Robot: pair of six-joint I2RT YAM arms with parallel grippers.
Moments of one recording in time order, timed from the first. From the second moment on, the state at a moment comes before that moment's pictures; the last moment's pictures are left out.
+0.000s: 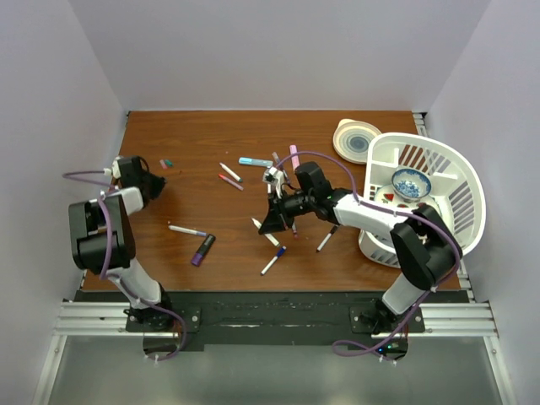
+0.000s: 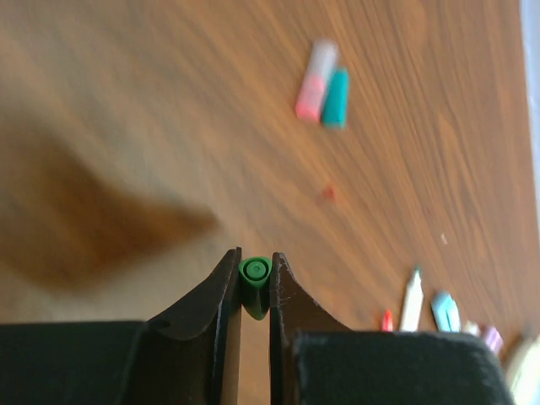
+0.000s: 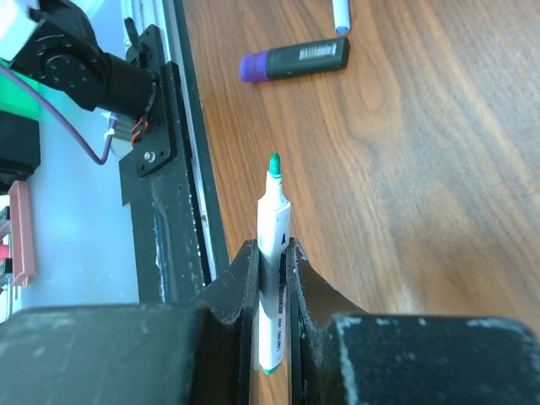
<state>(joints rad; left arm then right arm) 0.25 1.69 0.82 0.15 0.05 -0.88 0.65 1.65 0.98 -0.01 -0.85 0.15</state>
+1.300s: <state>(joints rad) 0.37 1.28 0.81 0.16 0.37 -0.68 0.68 1.75 1.26 -0.34 -0.57 -0.16</state>
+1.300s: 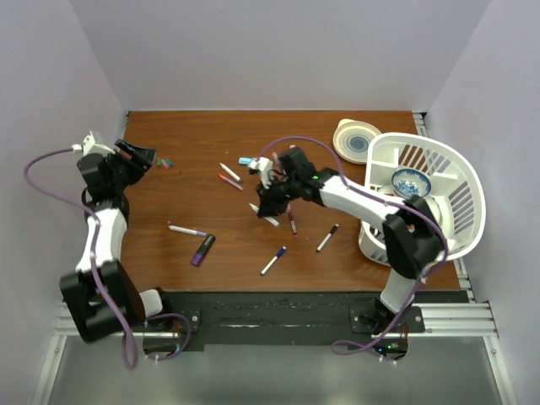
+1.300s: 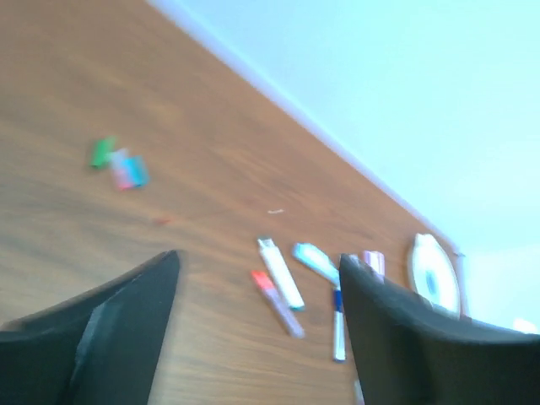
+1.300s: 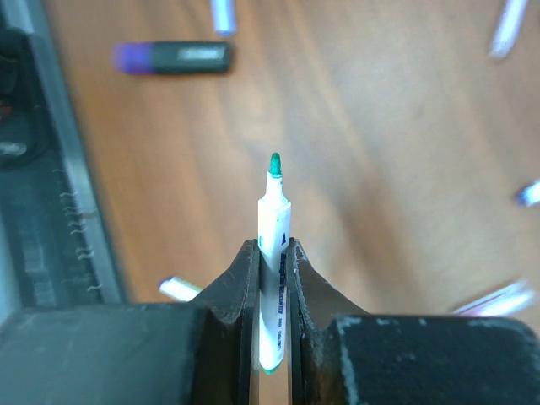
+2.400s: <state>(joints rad) 0.34 0.79 0.52 0.09 0.48 -0.54 0.91 2.53 2.26 -0.60 0.23 -0.44</state>
